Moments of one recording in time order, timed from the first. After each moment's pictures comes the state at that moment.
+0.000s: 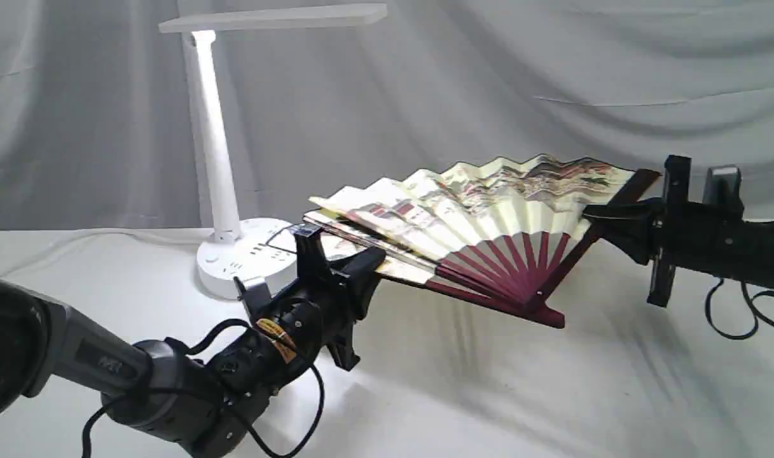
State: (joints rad) left arm -0.43 2.42 -1.22 0.23 -1.16 -1.90; right arm -0.43 2.37 -1.52 1.73 1.25 -0.80
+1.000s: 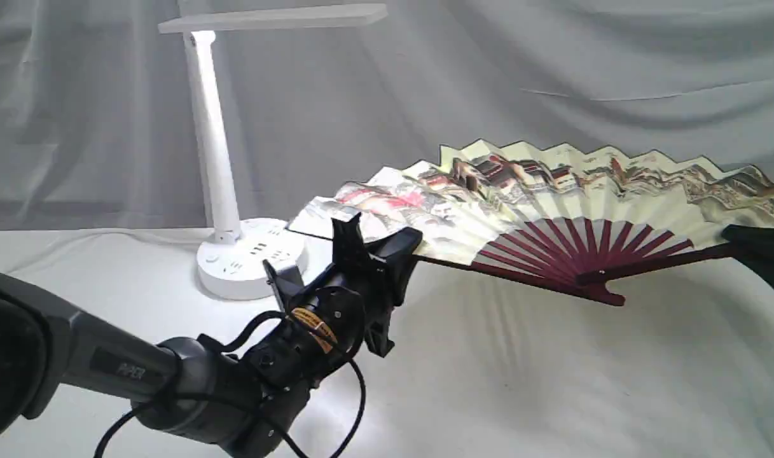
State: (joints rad) left arm -0.54 2.36 -1.22 0.10 -1.14 -1.78; right arm -0.71 2.14 -1.12 1.75 1.30 -0.95
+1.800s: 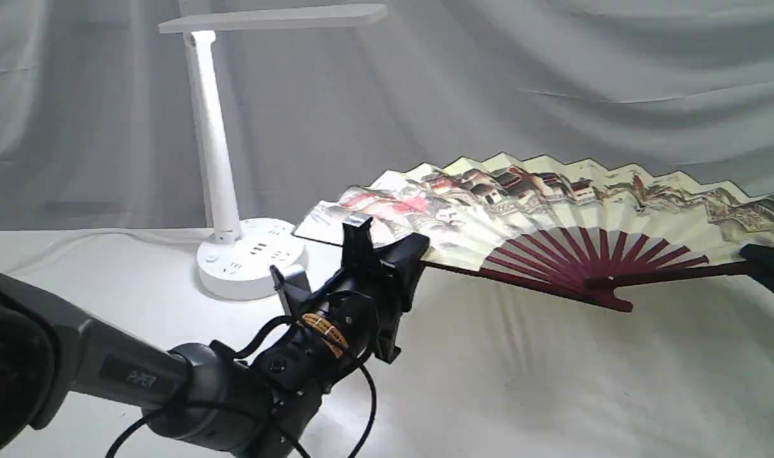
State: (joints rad) left arm -0.56 2.35 -1.22 0.05 -1.11 -1.74; right arm -0.75 2.14 -1.07 1.74 1.30 -0.96
